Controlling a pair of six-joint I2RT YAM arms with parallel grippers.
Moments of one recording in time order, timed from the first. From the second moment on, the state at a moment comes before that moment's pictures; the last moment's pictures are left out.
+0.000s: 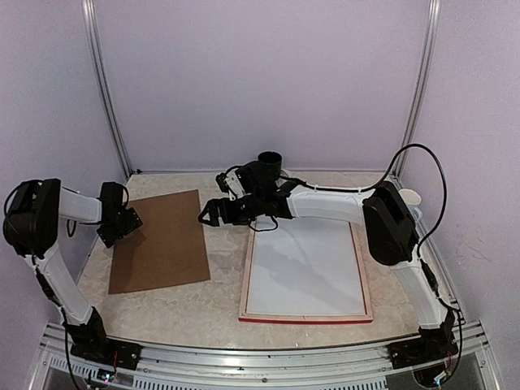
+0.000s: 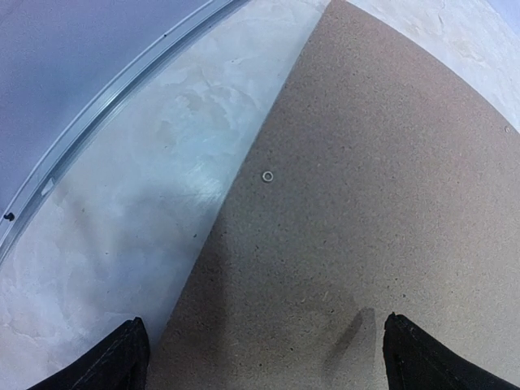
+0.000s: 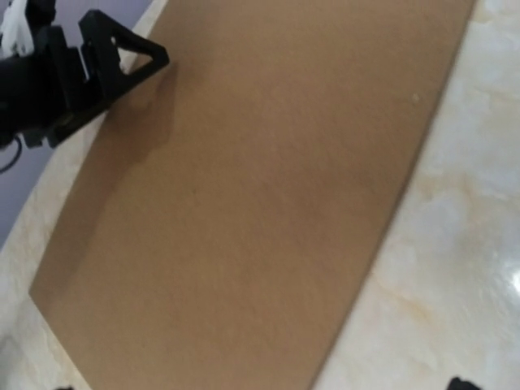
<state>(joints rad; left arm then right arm) 0.06 1.76 0.88 -0.10 -0.25 -0.62 0.88 2.37 1.97 -0.17 -0.36 0.50</state>
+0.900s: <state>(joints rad) -0.11 1.76 0.87 -0.04 -0.22 -0.60 0.86 2.51 2.06 -0.28 -0.32 0.79</state>
